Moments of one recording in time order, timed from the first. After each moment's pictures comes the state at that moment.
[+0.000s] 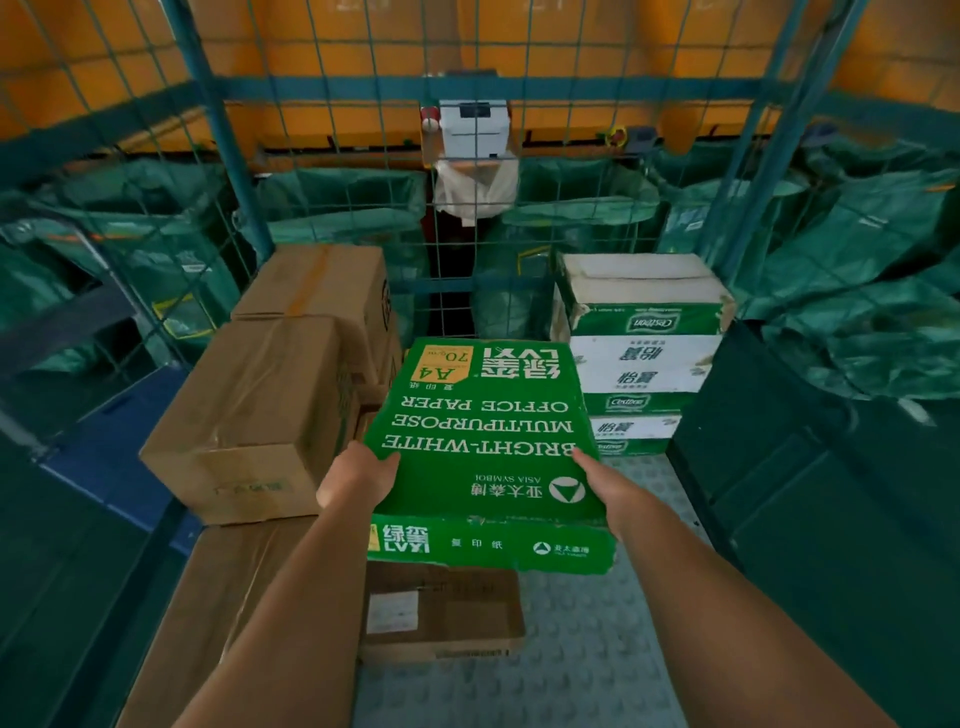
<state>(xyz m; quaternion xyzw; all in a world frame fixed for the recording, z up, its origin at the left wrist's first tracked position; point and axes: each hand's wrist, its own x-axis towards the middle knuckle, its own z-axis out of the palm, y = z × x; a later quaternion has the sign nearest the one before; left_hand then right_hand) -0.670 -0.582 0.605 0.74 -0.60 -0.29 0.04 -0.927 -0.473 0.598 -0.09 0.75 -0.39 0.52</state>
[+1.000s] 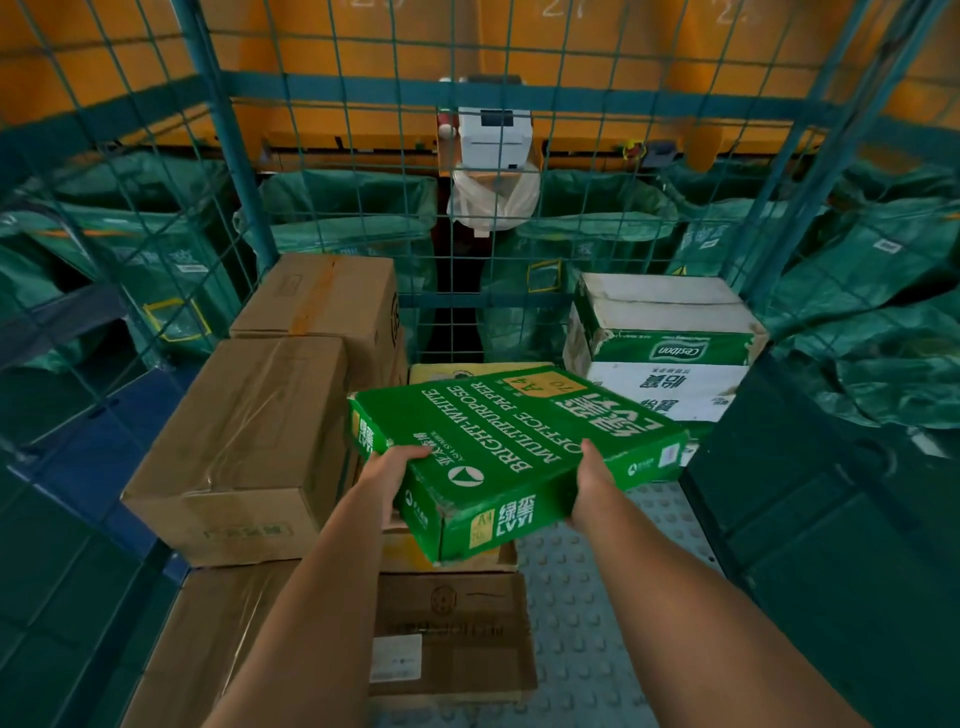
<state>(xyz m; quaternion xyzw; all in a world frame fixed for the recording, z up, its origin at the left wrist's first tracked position) -0.689 -0.649 0.599 0.66 -0.30 -0.65 0.24 -0.921 -0.599 0.535 0.05 0.72 -0.50 0.49</state>
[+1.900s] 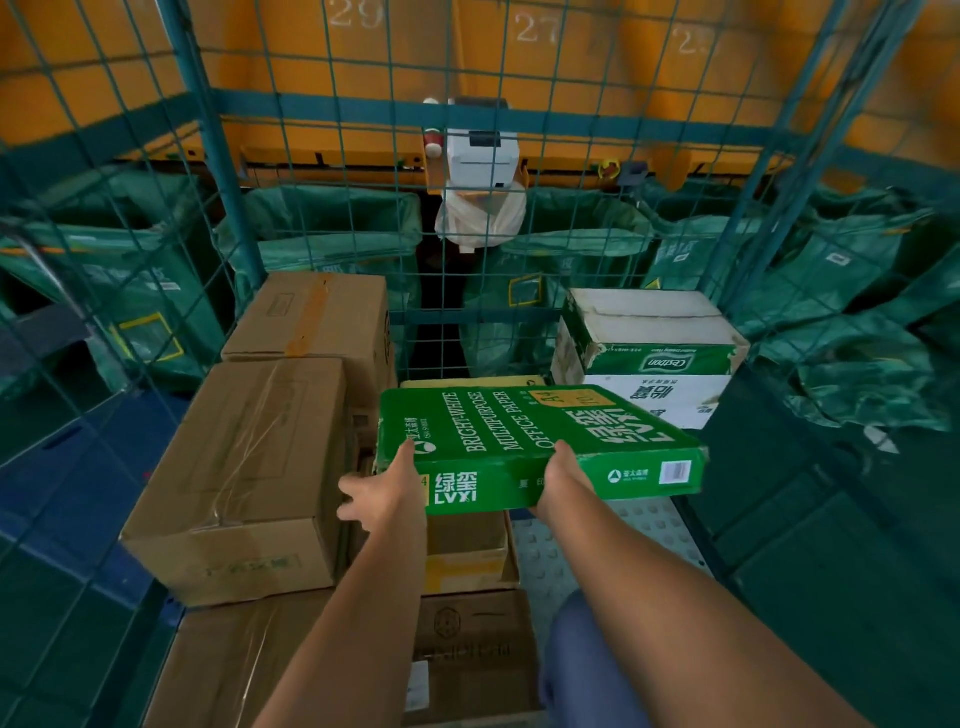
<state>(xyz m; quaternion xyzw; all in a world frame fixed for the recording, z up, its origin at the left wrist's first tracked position) -0.692 -0.657 0.613 0.75 -0.21 -0.51 0.36 -0.931 -0.673 0.438 0.05 0.73 -0.51 0.45</state>
